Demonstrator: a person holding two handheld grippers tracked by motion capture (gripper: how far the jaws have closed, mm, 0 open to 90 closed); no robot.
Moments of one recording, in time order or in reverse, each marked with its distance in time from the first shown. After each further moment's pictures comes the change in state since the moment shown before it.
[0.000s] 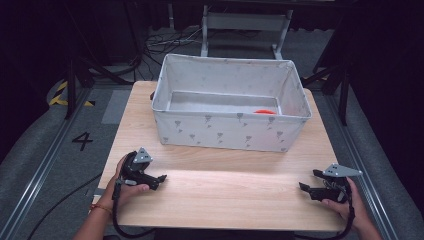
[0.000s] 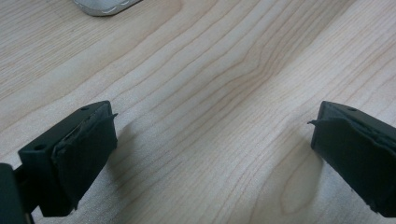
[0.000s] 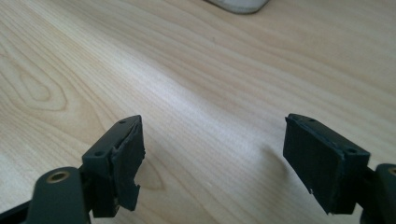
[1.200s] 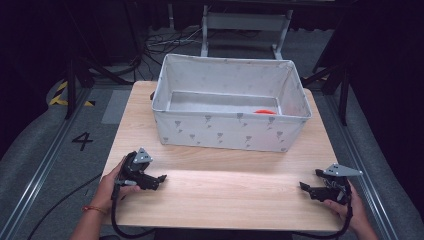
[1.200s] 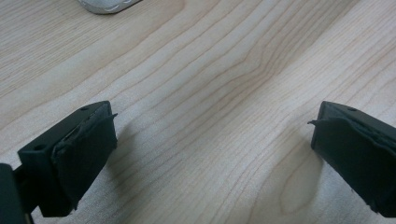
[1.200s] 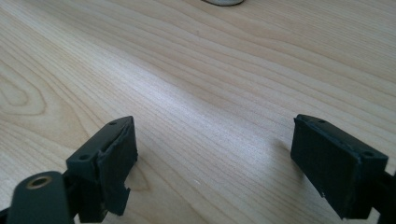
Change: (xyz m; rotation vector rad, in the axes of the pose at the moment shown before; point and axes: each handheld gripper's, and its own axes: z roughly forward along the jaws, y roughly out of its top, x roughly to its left) left arm -0.001 0.000 -0.001 0.000 0.016 -0.009; right arm -0.003 -0.002 0.002 -0.005 -0.033 0.039
